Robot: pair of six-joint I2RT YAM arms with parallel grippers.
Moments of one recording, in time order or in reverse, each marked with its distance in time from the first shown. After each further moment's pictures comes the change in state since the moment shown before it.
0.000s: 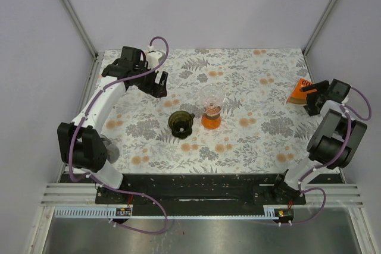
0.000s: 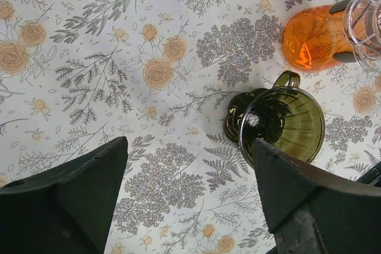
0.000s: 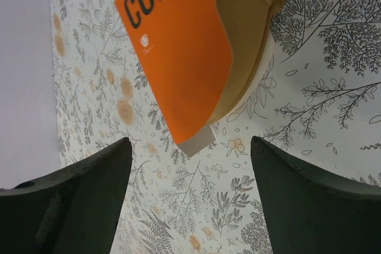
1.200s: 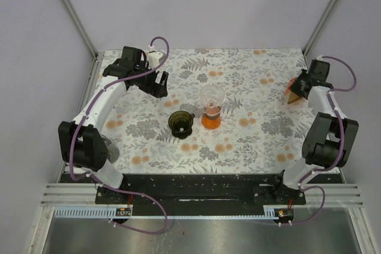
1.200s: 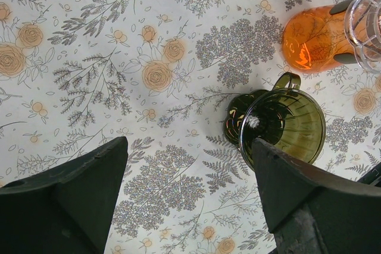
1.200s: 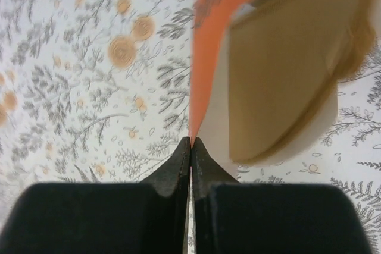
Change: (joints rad) left arm 0.000 0.010 0.000 0.009 0.004 0.000; right arm 0.176 -0.014 0.154 -0.191 0.122 -0.407
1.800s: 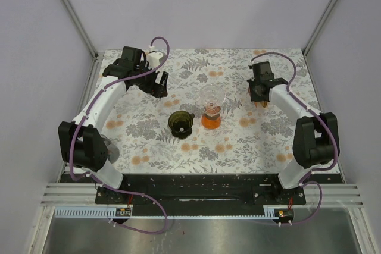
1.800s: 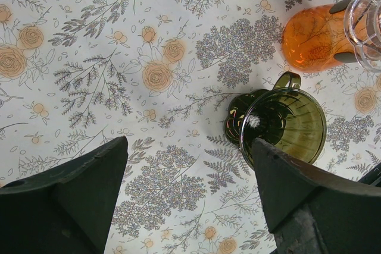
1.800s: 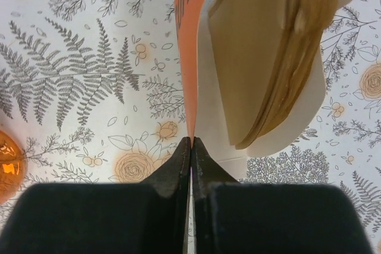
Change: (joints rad) left arm 0.000 -0.001 0.000 0.000 0.002 0.008; right arm 0.551 -0.003 0.048 -0.232 0.287 -0.383
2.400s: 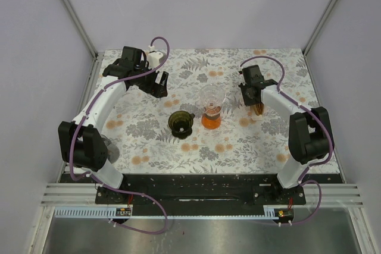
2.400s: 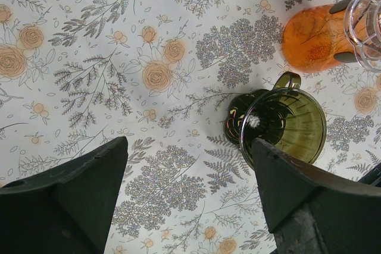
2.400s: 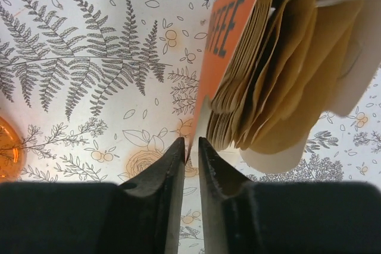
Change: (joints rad) left arm 0.000 0.000 0.000 0.000 0.000 0.000; right arm 0.106 0.061 -0.011 0.001 0.039 -0.054
